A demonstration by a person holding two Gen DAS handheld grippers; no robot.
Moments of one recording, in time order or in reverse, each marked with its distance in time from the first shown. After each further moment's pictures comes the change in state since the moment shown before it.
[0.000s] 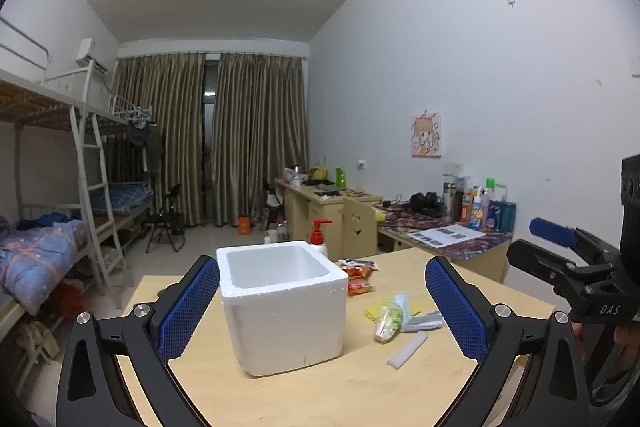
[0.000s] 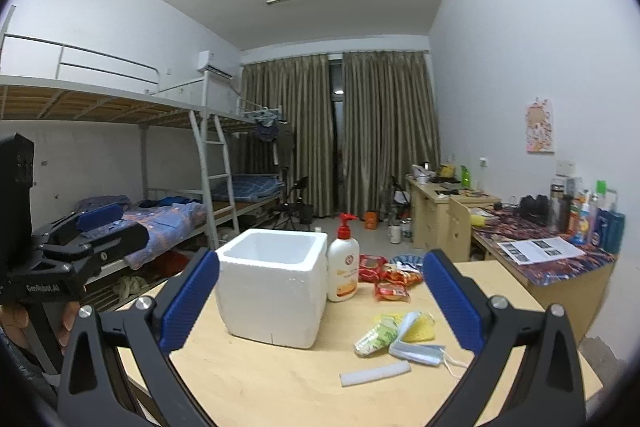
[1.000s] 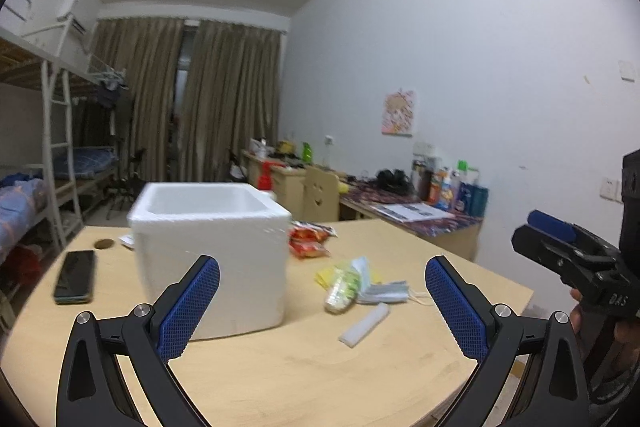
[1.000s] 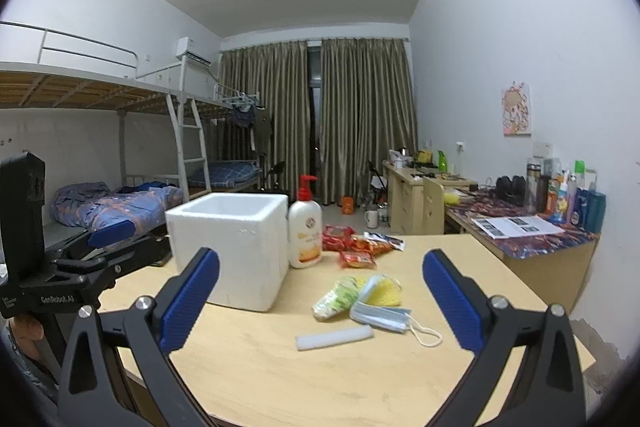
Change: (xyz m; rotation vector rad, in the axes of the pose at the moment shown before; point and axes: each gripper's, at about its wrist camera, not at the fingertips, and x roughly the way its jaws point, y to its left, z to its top) left arm 0.058 -0.026 -0.070 -0.085 0.064 -0.126; right arm 0.000 -0.042 -0.046 -0.001 0.047 -0.076
